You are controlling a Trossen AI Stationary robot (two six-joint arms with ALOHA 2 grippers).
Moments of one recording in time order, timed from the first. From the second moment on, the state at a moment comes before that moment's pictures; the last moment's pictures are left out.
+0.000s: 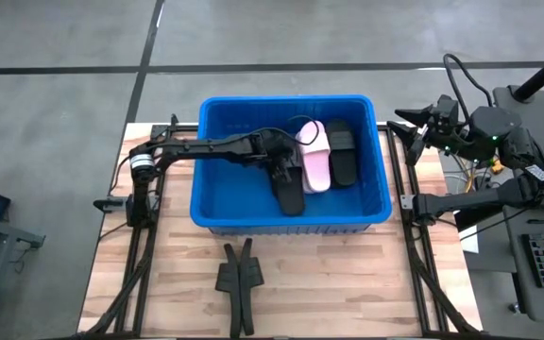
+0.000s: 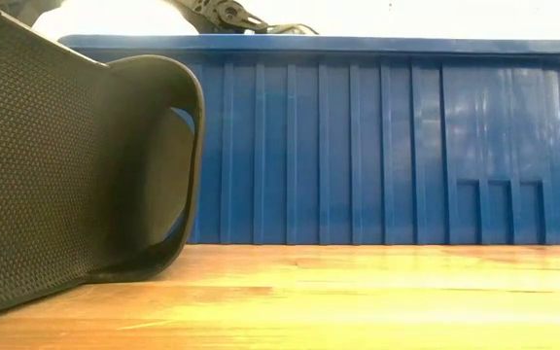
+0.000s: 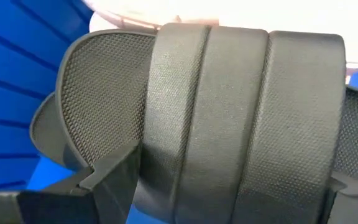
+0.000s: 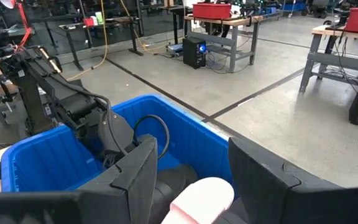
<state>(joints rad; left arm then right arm) 0.28 1.93 1.57 -0.60 -0.21 -0.04 -0.10 0.76 1.38 -0.83 0.49 0.16</state>
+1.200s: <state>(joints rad) 0.28 1.88 1.57 -0.64 -0.30 -0.04 -0.10 0.76 1.38 -0.83 0.50 0.12</state>
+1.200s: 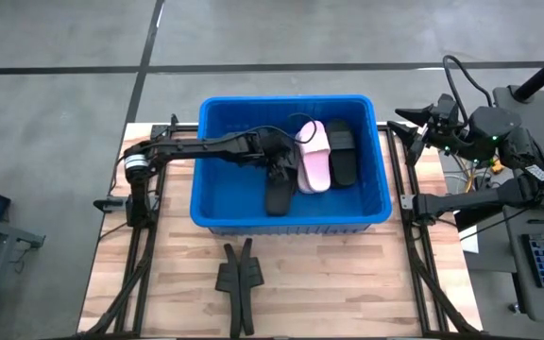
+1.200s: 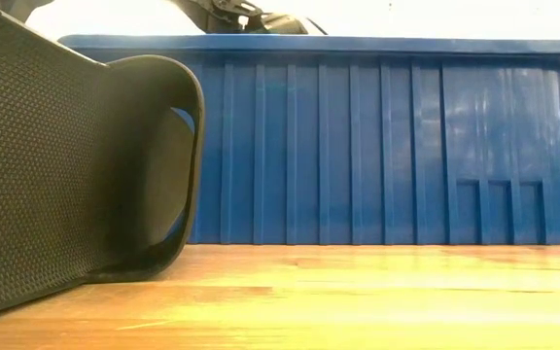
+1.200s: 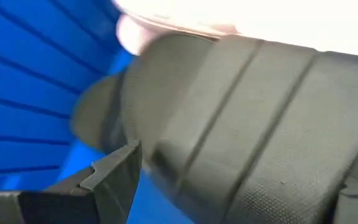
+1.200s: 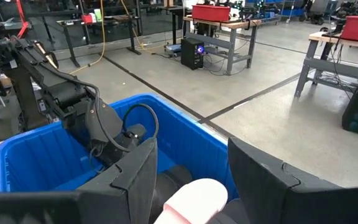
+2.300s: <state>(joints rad) 0.28 1.88 1.56 -0.59 -0.49 -0.32 -0.10 0.76 1.38 -0.83 0.50 0.15</state>
